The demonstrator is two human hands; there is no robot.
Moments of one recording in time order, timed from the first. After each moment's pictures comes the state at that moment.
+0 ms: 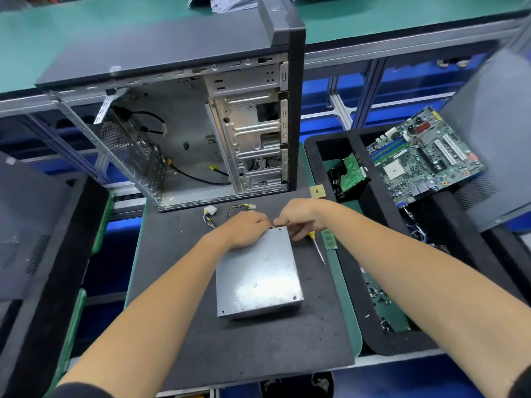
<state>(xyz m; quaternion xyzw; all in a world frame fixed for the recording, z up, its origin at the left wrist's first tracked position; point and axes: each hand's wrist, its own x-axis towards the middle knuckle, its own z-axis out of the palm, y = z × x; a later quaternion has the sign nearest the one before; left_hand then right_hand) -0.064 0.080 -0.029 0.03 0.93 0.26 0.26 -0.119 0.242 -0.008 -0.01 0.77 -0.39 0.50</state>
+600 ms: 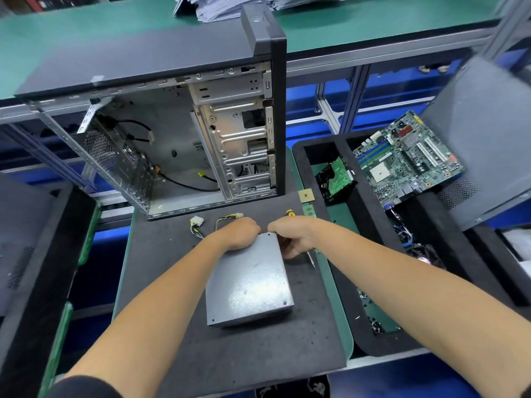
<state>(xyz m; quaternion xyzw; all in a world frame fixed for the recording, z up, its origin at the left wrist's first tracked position) -0.075 0.095 -0.033 0.03 0.94 0.19 0.29 -0.091 0.241 -0.013 0.11 0.71 -0.46 0.52</state>
